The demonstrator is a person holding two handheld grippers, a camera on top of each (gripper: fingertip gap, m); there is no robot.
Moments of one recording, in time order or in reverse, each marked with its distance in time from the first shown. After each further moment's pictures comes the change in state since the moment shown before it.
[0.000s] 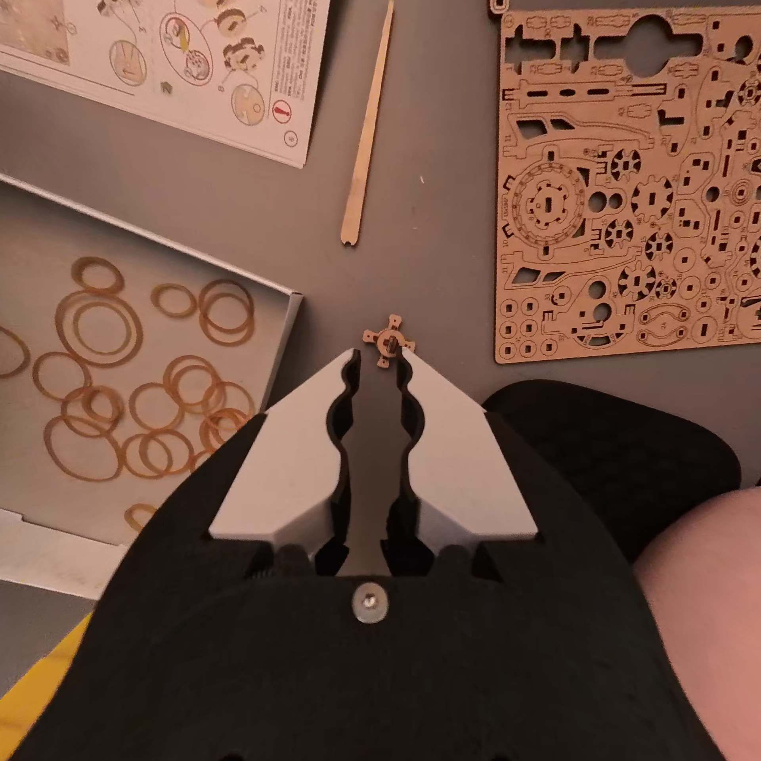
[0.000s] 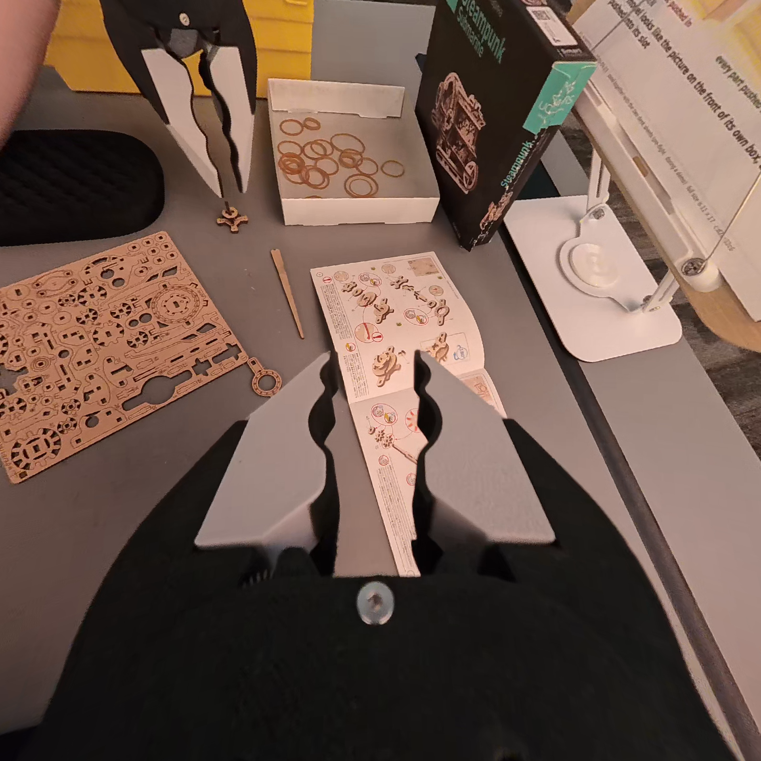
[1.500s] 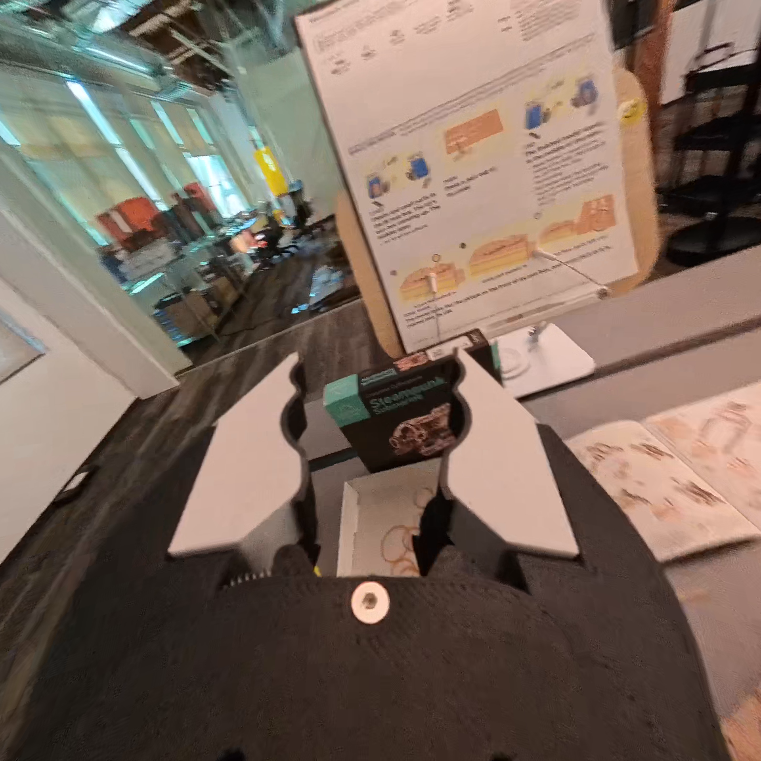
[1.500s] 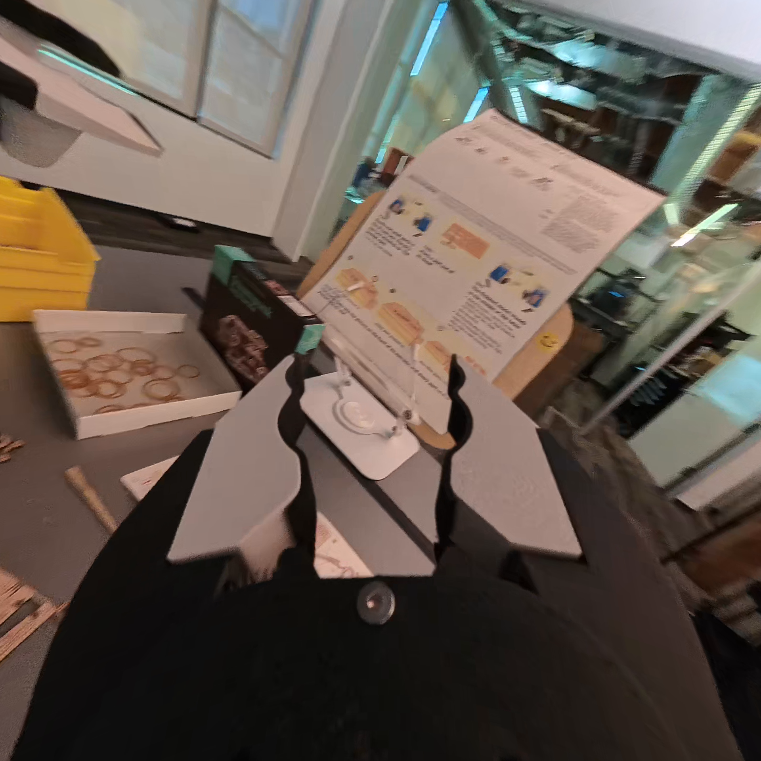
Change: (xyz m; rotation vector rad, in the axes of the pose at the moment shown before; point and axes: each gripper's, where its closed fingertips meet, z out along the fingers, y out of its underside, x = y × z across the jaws) left arm -0.081 -0.101 -0.255 0.782 -1.233 -0.466; right arm 0.040 -0.113 -0.078 0.427 0.680 -0.120
